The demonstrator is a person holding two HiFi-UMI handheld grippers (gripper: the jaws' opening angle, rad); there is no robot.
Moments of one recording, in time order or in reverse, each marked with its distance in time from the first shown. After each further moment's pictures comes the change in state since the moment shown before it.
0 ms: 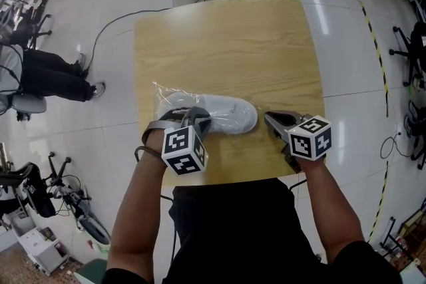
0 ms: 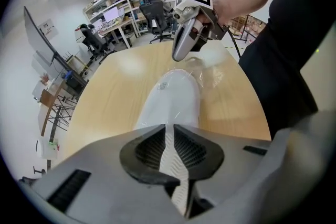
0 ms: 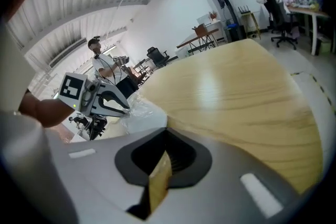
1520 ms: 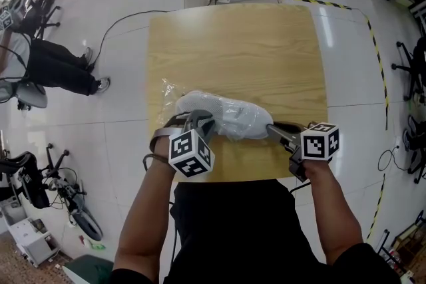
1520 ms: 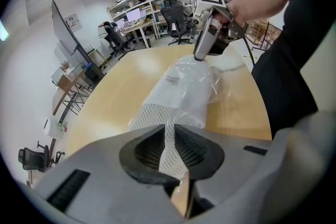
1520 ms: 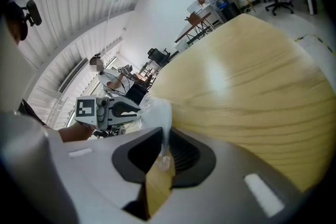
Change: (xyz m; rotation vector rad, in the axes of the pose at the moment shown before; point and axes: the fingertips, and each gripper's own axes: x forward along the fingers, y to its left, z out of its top) left arm -0.013 -0.002 -0.013 -0.170 -0.032 0.130; right arm -0.011 0.027 -0.011 0.198 0.030 0.165
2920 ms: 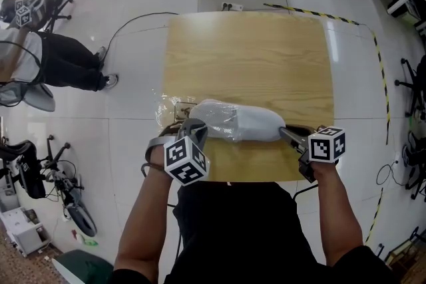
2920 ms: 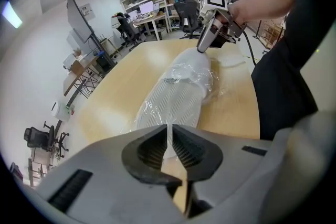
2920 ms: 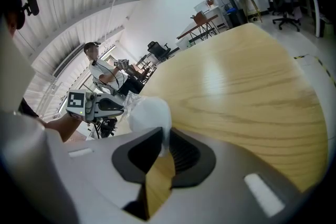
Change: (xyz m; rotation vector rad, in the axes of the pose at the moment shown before) left arm -0.038 -0.003 -0.048 -0.122 0.071 0.050; right arm -0.006 -0.012 0.002 -0.102 0.054 -0.089
